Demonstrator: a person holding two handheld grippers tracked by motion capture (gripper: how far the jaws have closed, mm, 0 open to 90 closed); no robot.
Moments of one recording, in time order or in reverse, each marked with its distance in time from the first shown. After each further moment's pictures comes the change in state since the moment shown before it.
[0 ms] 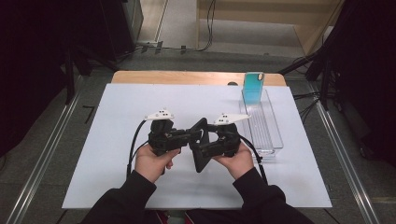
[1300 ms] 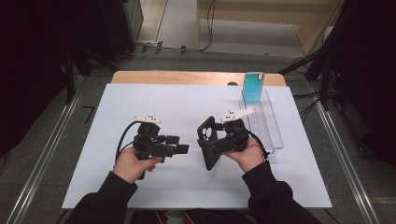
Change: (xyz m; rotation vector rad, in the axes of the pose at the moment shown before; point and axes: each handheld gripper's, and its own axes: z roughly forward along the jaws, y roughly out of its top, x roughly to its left) left arm 0.033 -0.019 -0.028 0.193 -0.029 -0.019; right arm -0.023 0.002 -0.014 0.082 0.010 -0.039
